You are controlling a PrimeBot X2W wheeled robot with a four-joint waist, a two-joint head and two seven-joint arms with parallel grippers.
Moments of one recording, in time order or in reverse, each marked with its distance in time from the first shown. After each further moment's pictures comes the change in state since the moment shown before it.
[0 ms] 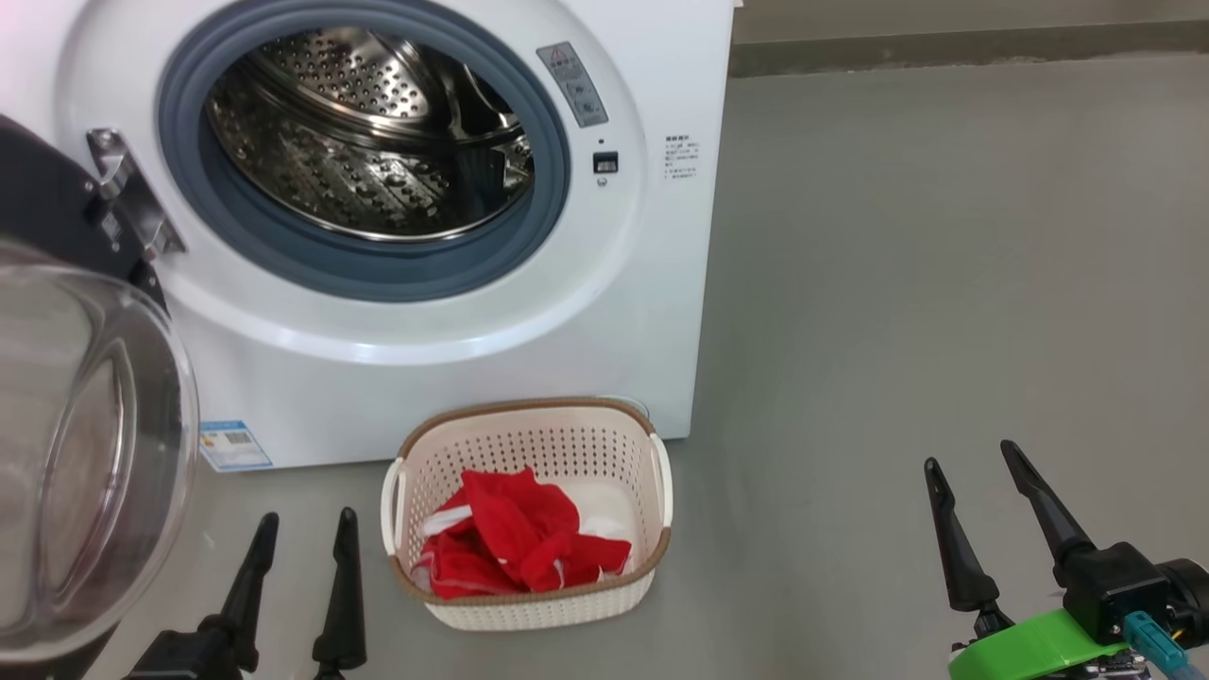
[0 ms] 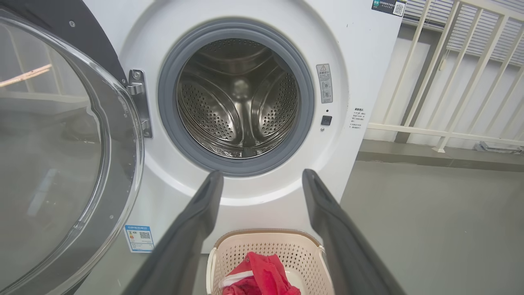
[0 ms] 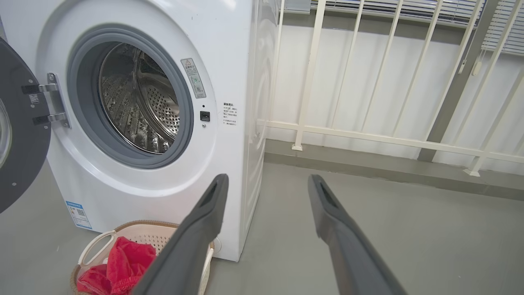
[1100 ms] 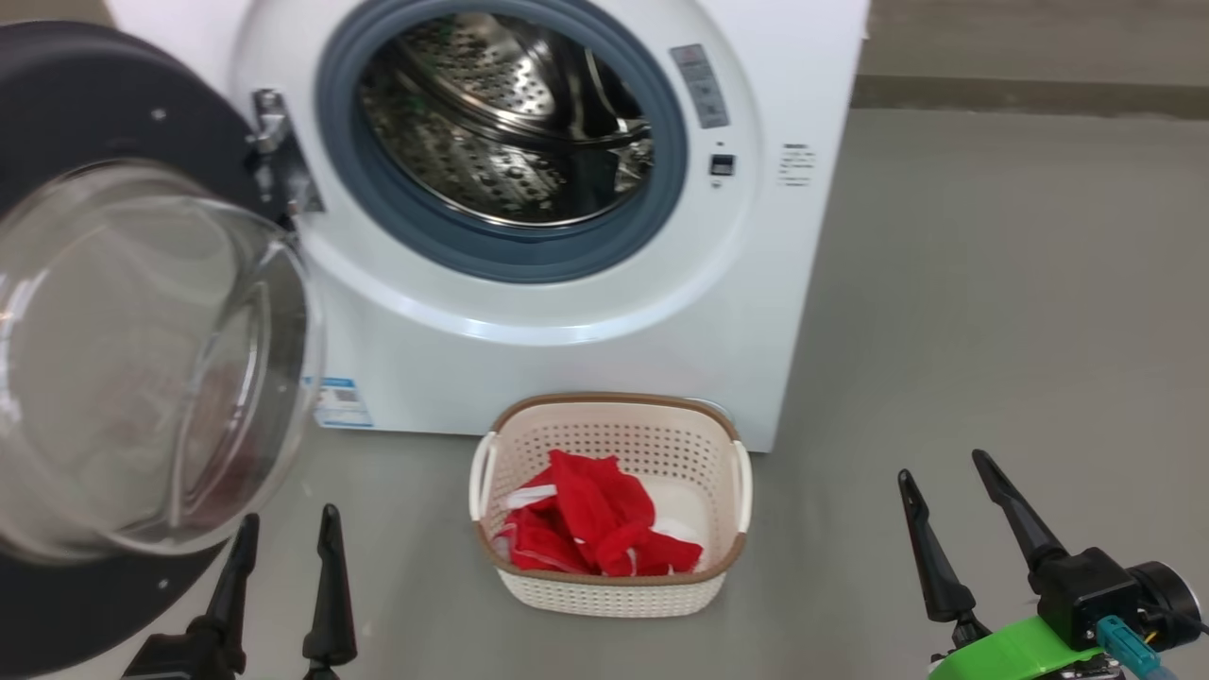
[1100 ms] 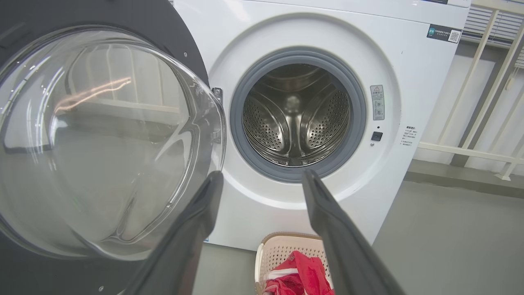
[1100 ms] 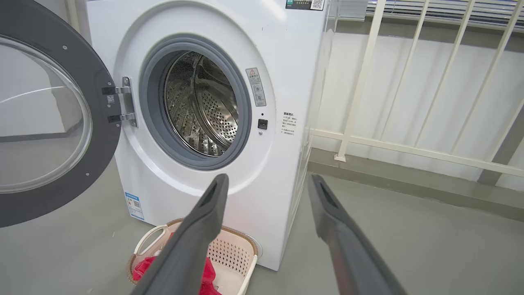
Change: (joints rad) left arm 0.008 -0.002 0.002 -0.025 0.006 0.068 0.001; right arm 0.000 0.000 0.042 0.017 0.003 0.000 0.000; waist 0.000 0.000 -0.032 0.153
